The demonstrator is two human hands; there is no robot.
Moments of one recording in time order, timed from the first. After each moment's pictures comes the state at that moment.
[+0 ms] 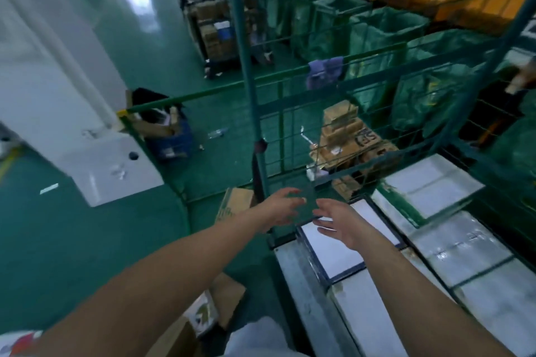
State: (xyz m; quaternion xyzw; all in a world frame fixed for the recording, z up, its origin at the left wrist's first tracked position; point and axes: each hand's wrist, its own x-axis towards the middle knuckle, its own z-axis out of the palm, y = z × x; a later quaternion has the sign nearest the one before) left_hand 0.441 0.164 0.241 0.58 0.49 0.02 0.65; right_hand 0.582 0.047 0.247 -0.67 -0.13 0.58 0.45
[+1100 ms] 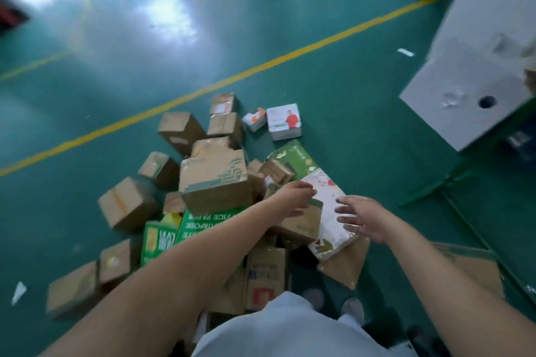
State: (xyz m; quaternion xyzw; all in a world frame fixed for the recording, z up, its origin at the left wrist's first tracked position) left_hand 0.044 0.163 0.178 0.02 0.78 0.41 0.48; right_hand 0.170 0.320 0.163 -0.44 -0.54 0.70 -0.17
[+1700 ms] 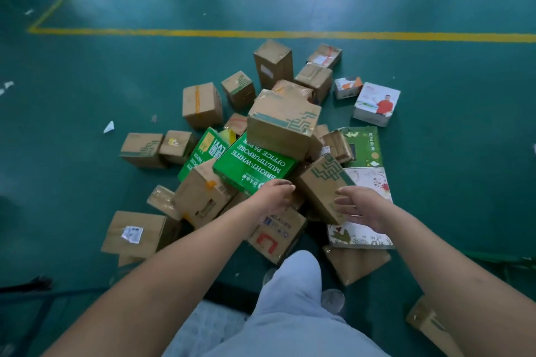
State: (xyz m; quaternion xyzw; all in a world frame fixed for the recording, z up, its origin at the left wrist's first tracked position) left_hand 0.128 0.013 0.149 -0.29 0.69 0.58 0.33; right_hand 0.109 0.255 0.138 -0.28 -0.66 0.57 -0.39
